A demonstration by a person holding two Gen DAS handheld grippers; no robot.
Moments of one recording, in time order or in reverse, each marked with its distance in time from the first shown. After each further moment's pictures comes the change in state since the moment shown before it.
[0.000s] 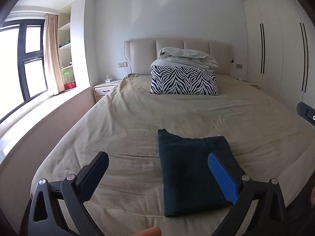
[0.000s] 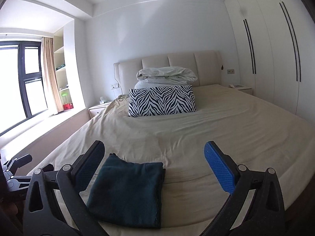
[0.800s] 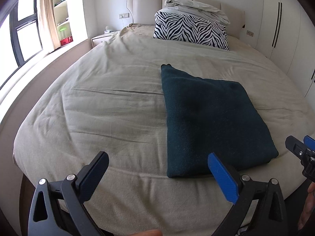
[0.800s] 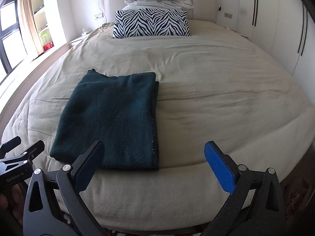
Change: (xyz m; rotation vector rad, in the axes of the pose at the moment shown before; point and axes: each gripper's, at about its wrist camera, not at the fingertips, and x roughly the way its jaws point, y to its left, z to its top) left arm 0.074 0.008 -0.075 -0.062 0.330 -0.020; right arm 0.109 0.015 -0.124 -0.036 0.483 -0.110
